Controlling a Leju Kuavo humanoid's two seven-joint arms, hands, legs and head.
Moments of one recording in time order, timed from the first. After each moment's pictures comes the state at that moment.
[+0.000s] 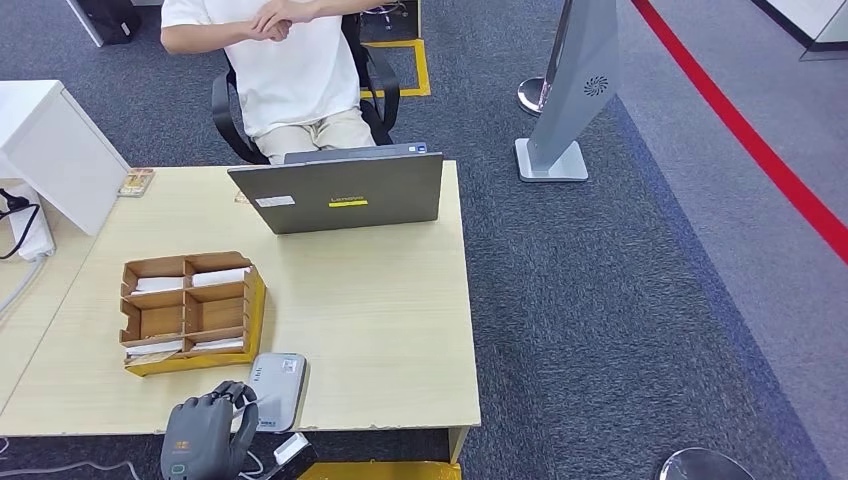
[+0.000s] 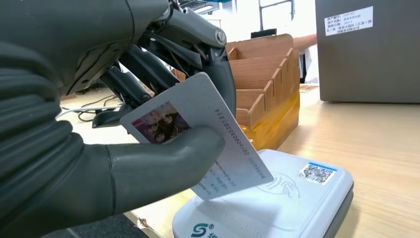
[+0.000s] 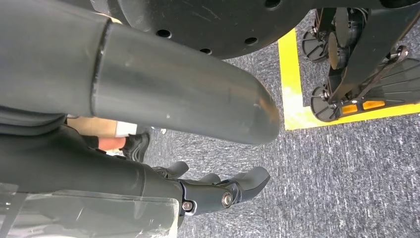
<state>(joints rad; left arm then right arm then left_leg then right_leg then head) 0.21 0.08 -0.30 -1.51 -1.24 0.44 0.07 -0.07 0.20 -1.21 -0.22 1.21 -0.13 0.05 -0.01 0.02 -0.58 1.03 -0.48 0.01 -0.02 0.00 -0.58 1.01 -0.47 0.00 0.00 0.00</state>
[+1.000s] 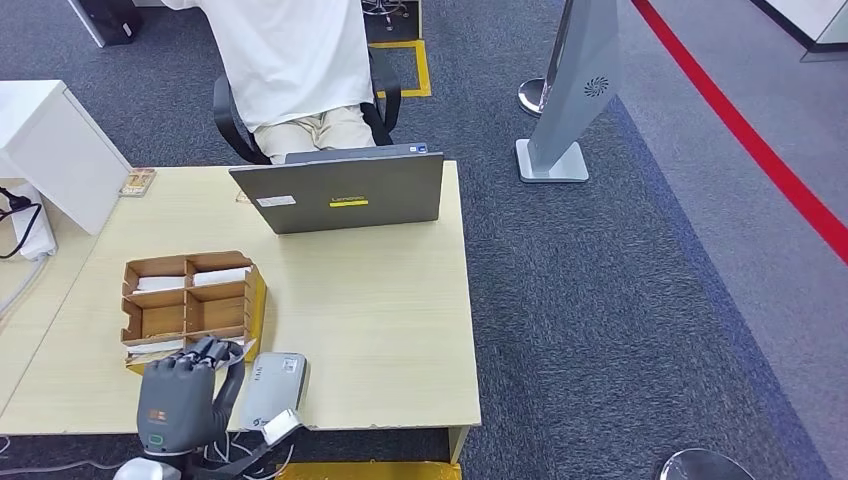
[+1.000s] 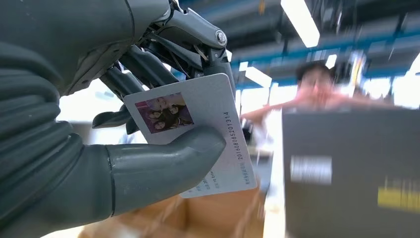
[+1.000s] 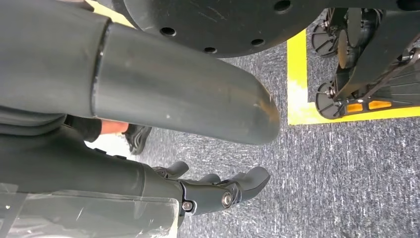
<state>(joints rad) 0.11 0.10 -0.28 -1.61 -1.33 0.58 -0.08 -0.07 0.20 -1.20 -0.22 1.28 -0.12 0.05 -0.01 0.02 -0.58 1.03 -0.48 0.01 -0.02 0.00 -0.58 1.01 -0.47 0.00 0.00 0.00</state>
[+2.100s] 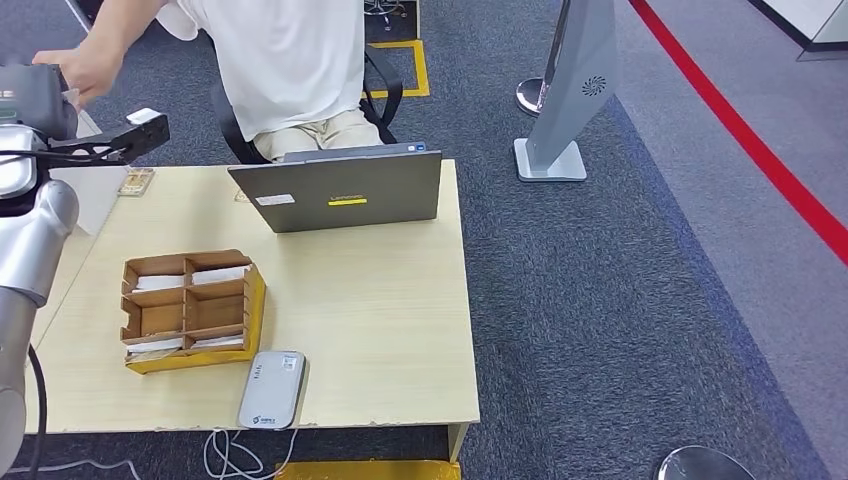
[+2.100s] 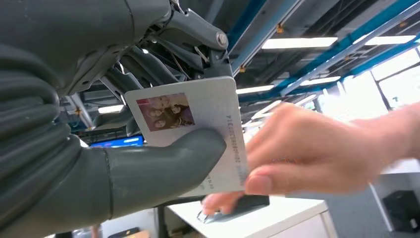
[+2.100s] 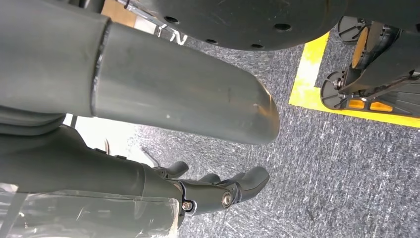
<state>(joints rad) -1.16 0.18 -0.23 -0.54 -1.53 0.20 0.21 -0.08 0.17 -1.05 -0.22 1.42 -0.07 0.04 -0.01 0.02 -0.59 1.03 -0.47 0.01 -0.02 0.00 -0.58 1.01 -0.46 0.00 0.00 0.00</state>
